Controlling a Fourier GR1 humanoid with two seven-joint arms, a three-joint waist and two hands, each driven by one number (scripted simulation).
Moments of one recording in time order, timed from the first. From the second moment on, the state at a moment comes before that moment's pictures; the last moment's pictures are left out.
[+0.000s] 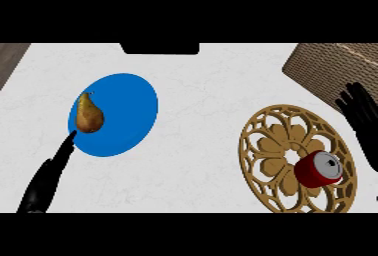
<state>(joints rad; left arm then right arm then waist) 0.06 0.59 -0.34 -1.43 0.18 0.32 0.07 -0.08 -0.53 -0.02 -1.53 -0.45 0.02 0.01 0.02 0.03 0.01</state>
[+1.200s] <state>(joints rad) -0.18 0.52 -0.15 -1.39 0.37 0.20 0.15 -0.39 -0.62 0.23 -2.01 -0.22 0.40 0.16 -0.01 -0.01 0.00</state>
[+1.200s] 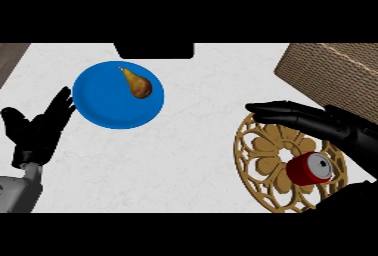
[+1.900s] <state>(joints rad) -0.22 0.49 -0.15 -1.35 0.34 0.18 0.15 -0.80 -1.02 0.13 -1.78 -0.34 0.78 0.56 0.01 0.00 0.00</state>
